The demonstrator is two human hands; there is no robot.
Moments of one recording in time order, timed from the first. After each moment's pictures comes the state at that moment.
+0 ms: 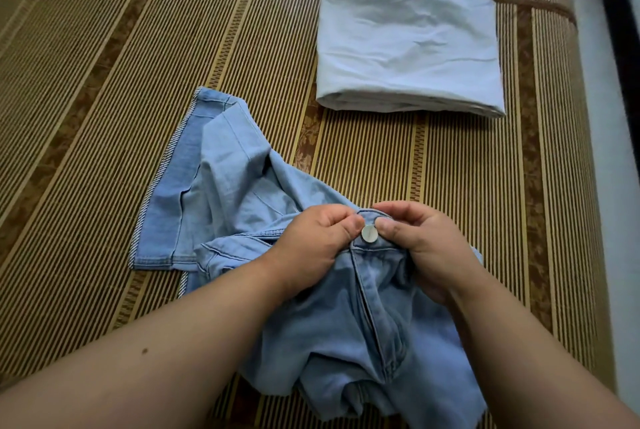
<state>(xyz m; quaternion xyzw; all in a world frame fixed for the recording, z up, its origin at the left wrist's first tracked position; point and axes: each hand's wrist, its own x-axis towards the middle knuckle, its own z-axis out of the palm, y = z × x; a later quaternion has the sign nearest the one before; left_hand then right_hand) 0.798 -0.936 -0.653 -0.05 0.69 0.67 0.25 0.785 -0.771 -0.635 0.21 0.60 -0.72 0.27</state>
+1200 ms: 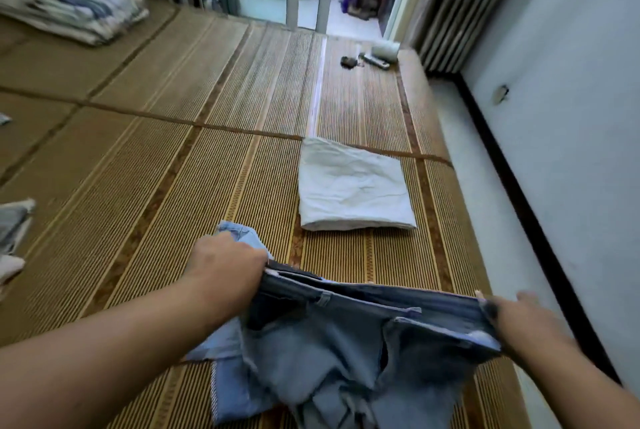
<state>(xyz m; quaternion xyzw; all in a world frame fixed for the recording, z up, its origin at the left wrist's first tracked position) 0.785 -1.047 -0.462 0.14 0.98 -0.15 0.08 0.834 -0.658 -0.468 0.16 0.95 0.11 0.25</state>
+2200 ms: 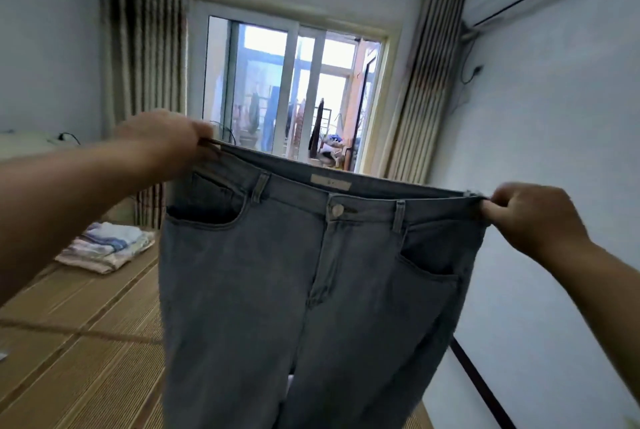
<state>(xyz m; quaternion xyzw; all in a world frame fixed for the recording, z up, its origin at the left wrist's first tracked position) 0.752 -1.163 0.071 0.08 0.94 -0.03 -0.34 0.807 -0.704 0.054 0.03 0.92 -0.03 -0.38</state>
